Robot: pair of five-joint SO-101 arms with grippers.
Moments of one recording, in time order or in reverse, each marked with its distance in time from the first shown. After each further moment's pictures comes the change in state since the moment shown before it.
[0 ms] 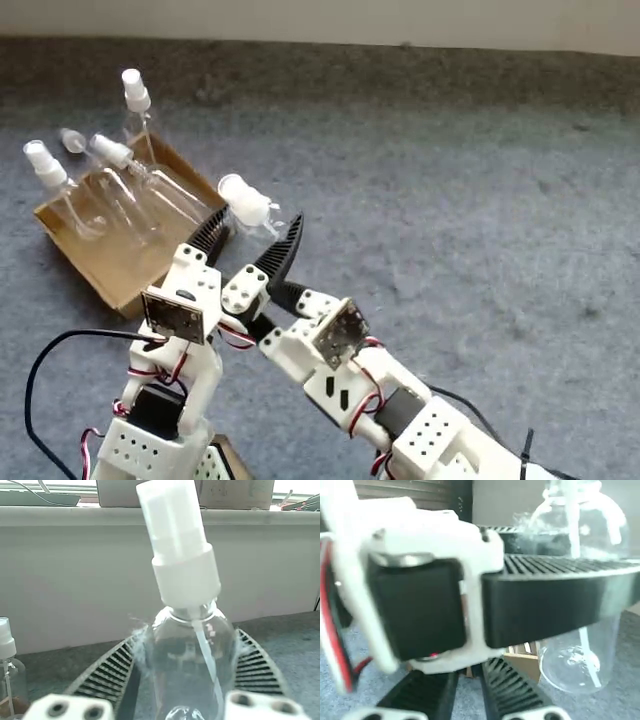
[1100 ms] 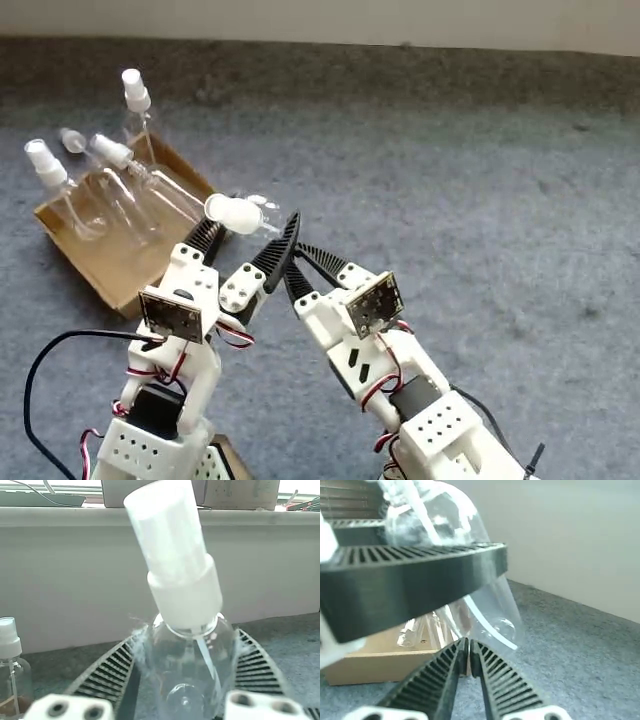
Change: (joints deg) left arm -0.6 0.0 0.0 0.0 0.0; right arm 13.4 0.0 0.1 0.0 0.0
